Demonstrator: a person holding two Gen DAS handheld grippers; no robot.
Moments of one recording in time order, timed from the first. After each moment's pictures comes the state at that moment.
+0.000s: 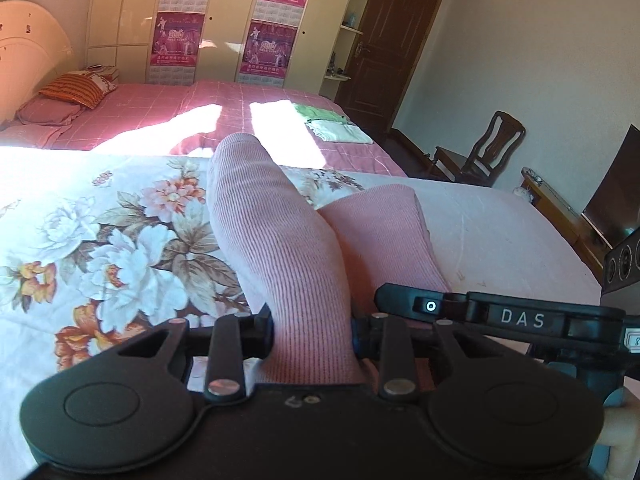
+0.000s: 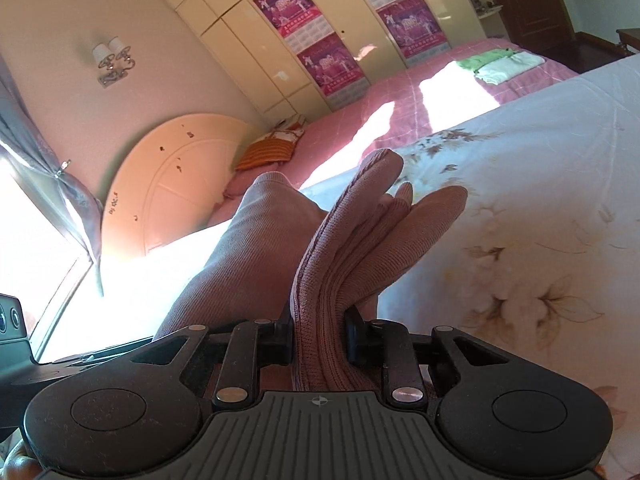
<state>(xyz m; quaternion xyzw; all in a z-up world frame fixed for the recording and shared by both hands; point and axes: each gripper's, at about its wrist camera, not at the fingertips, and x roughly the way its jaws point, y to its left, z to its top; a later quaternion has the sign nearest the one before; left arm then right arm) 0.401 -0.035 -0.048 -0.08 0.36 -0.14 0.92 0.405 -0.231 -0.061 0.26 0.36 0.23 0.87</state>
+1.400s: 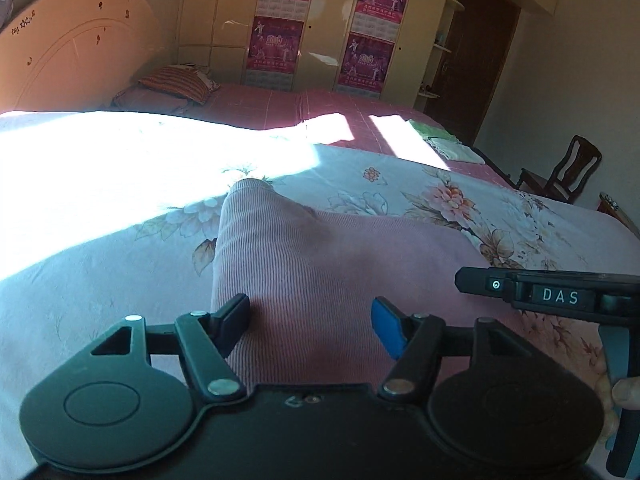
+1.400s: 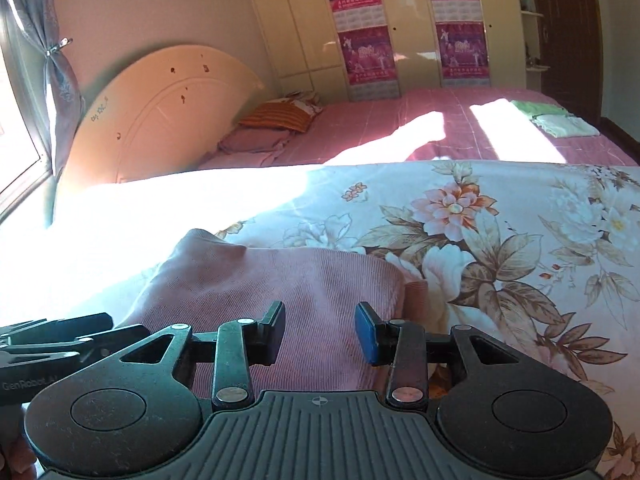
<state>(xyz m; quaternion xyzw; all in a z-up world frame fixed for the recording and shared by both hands) 0.434 0.244 -0.110 -0.07 0.36 -0.04 0.93 0.468 0.063 -0.114 0.08 0.38 0.19 0.90</state>
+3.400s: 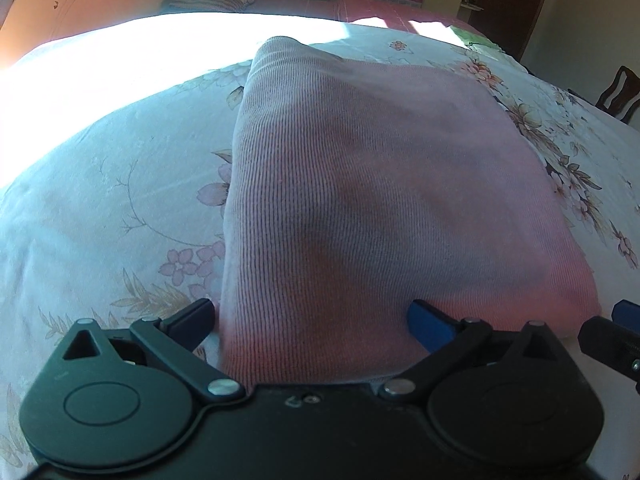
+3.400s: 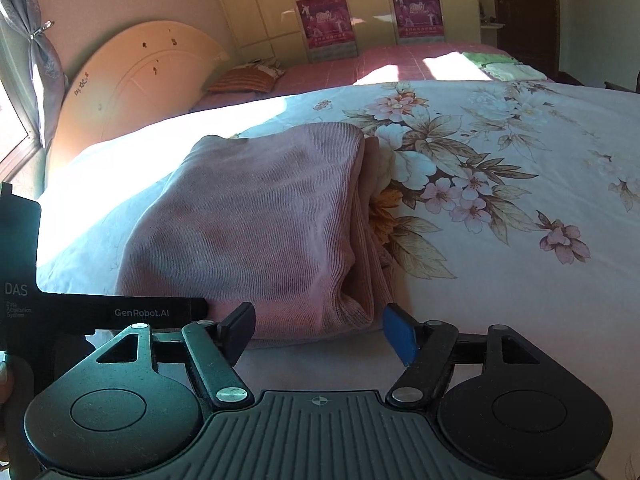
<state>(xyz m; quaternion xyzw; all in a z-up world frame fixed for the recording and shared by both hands) 0.365 0.225 -0.138 -0.04 0.49 0.02 0.87 0.302 0.046 -0.100 0.10 0.42 0.13 0.89</state>
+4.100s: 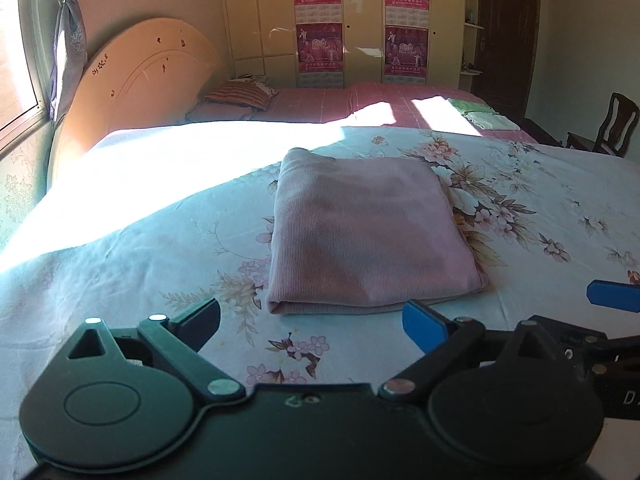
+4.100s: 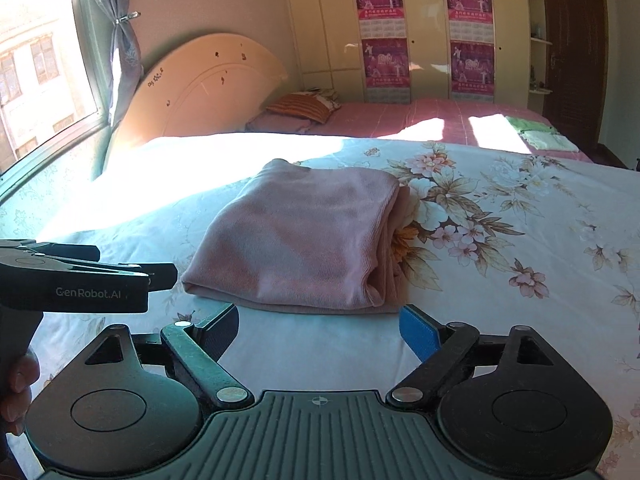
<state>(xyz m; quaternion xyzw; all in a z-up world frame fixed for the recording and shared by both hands) 0.210 0.173 -0.021 0.01 0.37 0.07 0.93 0.205 0.026 -0.037 0.03 0.36 0.19 0.91</state>
